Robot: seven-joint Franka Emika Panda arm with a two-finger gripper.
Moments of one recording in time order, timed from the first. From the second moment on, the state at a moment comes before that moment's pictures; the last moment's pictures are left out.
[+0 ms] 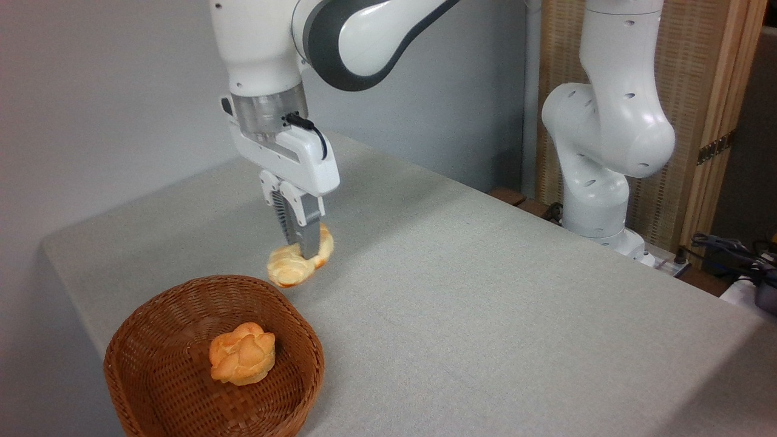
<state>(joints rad) -0.27 -0.06 0.02 -1.99 -0.01 1.96 0.48</state>
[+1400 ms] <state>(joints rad) -0.26 0.02 0.06 -1.97 -0.20 2.41 0.47</state>
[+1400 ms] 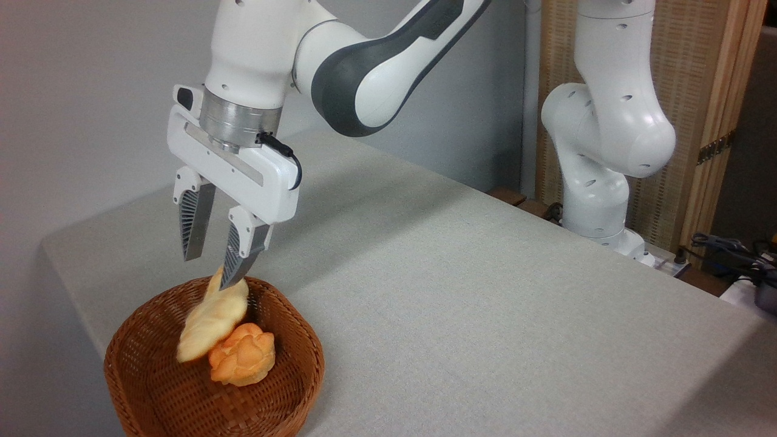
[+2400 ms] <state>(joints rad) -0.26 -0.02 0.10 -1.90 -0.05 1.95 0.69</state>
